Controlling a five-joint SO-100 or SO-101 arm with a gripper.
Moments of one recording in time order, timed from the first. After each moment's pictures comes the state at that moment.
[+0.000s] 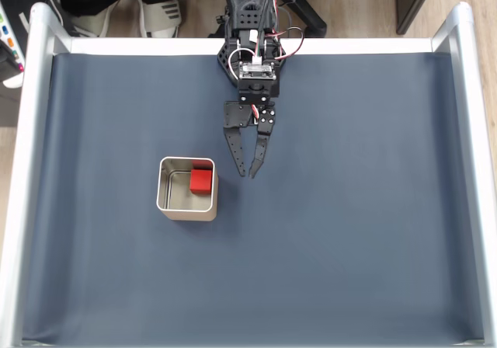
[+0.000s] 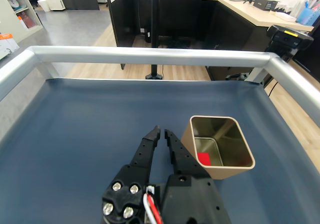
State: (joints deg) arm -3.9 189.9 175.9 26.5 -90.4
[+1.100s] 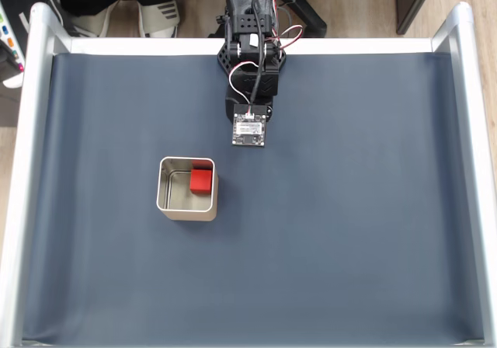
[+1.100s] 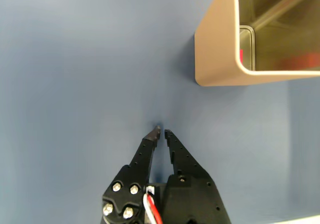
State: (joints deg) arm -3.9 191.4 179.7 67.0 -85.9
